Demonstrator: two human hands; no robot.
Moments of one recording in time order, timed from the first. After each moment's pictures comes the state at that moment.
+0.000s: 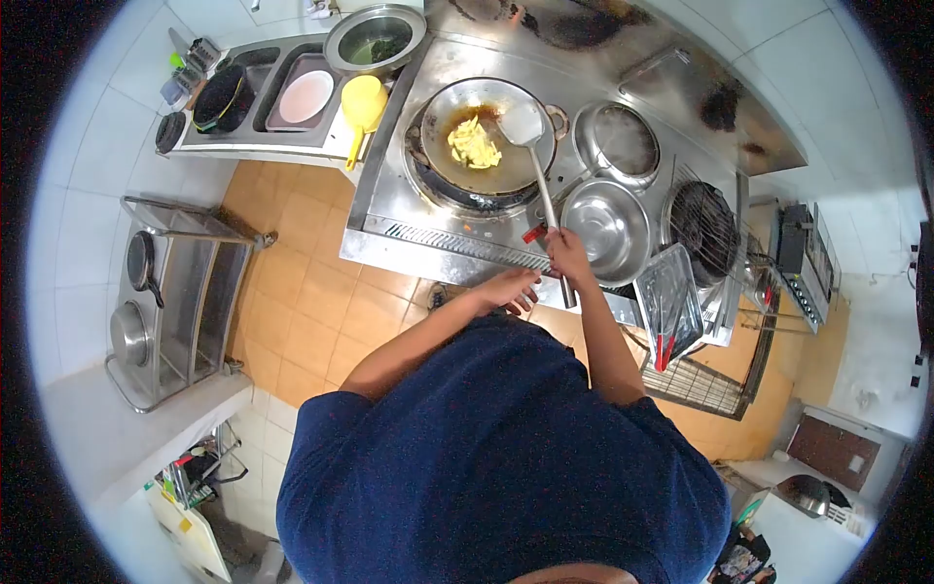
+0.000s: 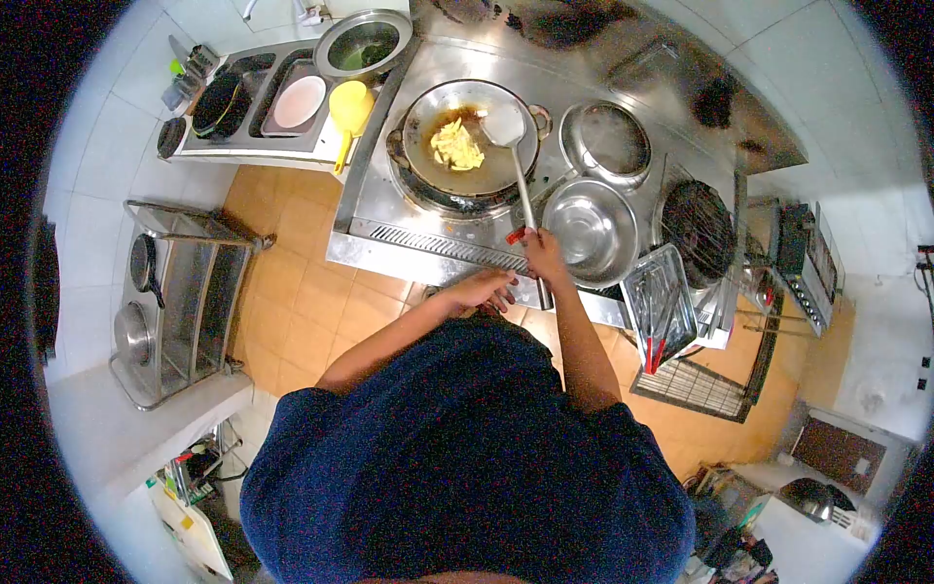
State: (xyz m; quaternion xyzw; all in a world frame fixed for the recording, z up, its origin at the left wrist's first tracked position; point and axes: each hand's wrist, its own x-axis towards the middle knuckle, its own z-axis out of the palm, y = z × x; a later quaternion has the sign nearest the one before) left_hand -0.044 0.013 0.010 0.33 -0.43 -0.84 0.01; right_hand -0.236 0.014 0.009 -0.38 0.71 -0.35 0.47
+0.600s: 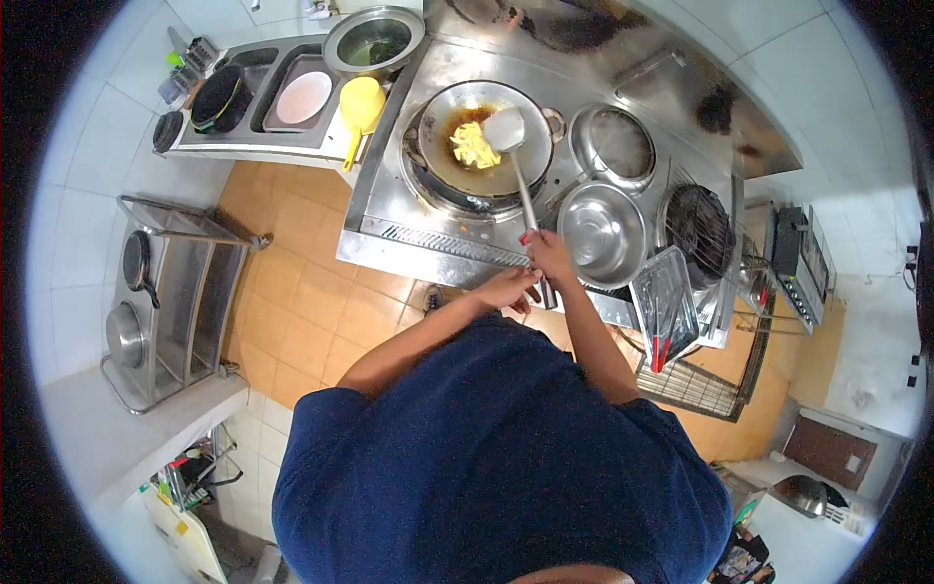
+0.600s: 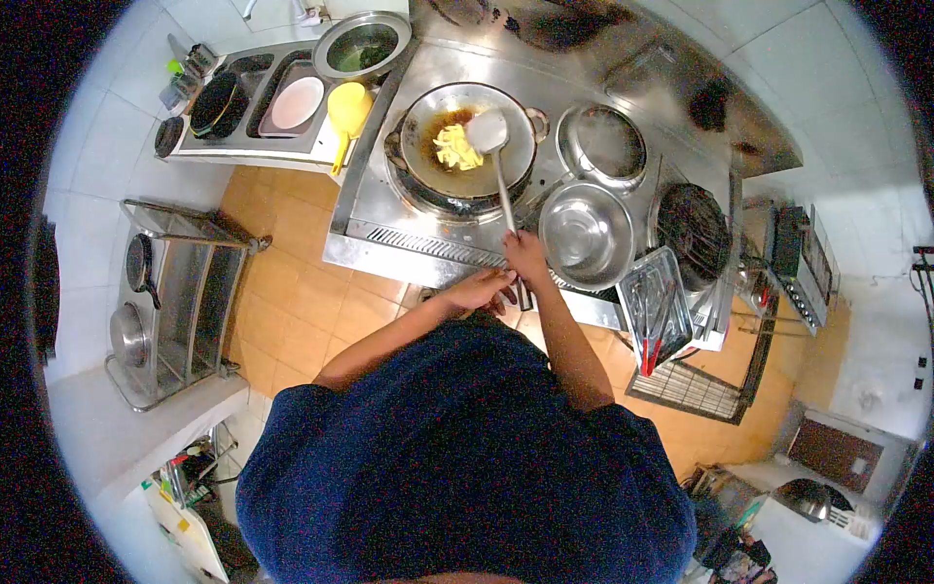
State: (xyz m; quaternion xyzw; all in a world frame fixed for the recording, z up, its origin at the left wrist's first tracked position) left_hand -0.048 0.009 0.020 0.30 -0.43 -0.85 0.03; right_hand -0.207 0.004 0.013 -0.35 0.72 -0.34 0.50
